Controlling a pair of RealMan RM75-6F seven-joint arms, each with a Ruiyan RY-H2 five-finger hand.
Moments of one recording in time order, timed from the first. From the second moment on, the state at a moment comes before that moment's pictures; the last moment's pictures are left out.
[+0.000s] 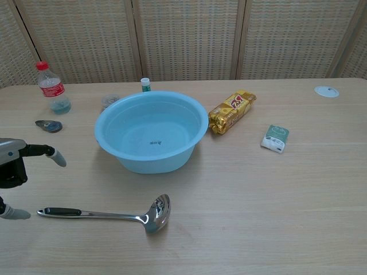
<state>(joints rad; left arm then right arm) -0.39 -1.36 -0.01 -1.66 1.33 1.02 0.29 0.00 -1.02 0.08 -1.59 -1.54 1.60 0.19</state>
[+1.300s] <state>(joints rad) -0.46 -1.58 -0.01 -1.48 1.15 0.98 0.47 0.01 -1.01 0.08 -1.59 -1.54 1.59 0.22</state>
